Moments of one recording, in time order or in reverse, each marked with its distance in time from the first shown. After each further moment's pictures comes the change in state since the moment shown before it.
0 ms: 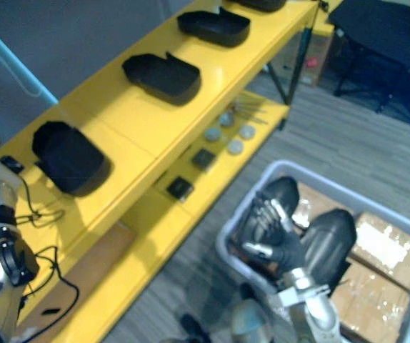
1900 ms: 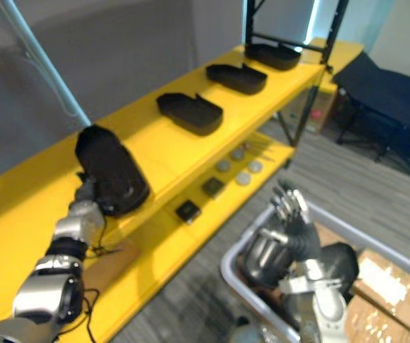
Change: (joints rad) left arm 0.209 -0.305 -0.359 -0.098 0.096 0.065 -0.259; right arm -0.085 0.096 -0.144 0.065 -0.040 0.003 0.023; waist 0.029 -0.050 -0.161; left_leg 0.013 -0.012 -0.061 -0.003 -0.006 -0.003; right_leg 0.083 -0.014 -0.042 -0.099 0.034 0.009
